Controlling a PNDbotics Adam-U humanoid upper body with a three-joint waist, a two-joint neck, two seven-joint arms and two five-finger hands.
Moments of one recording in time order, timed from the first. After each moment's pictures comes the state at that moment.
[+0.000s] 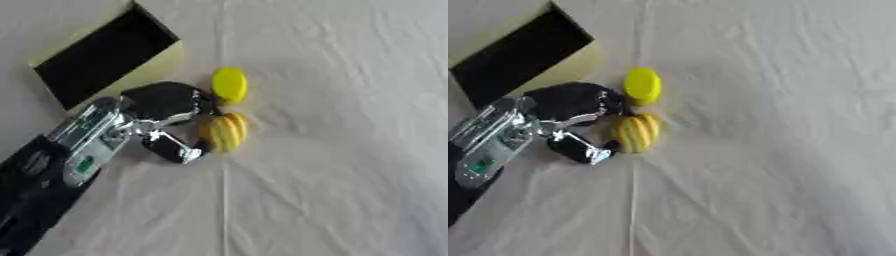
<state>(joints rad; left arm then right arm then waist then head) -0.88 0.40 -0.58 -1.46 -0.82 -0.21 -0.43 -0.25 -0.72 -0.17 -1.98 -0.19 -0.37 -0.24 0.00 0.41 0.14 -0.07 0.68</state>
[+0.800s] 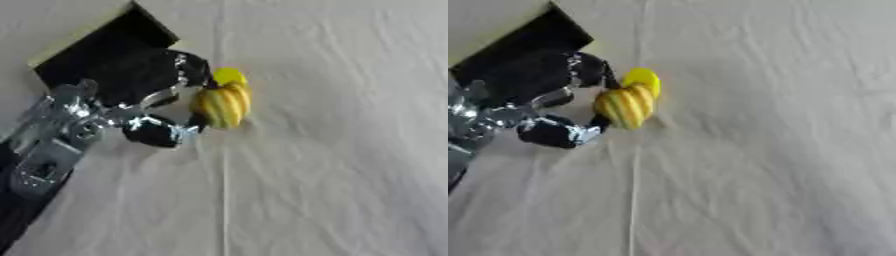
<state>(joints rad) -0.83 0.53 -0.44 -1.87 -0.62 -0.04 -0.35 -0.23 -0.72 -0.18 -1.98 -0.19 -0.37 -0.26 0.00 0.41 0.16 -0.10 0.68</state>
